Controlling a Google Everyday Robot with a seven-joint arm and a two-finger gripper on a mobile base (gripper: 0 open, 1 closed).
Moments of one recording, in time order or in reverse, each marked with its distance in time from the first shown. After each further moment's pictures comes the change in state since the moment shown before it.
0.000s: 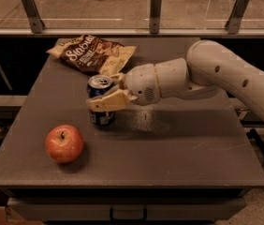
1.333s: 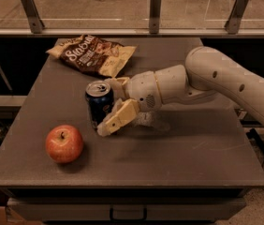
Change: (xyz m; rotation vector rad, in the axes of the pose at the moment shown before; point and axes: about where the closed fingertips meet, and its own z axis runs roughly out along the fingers) arm 0.025 0.003 0.001 -0.029 0.035 0.023
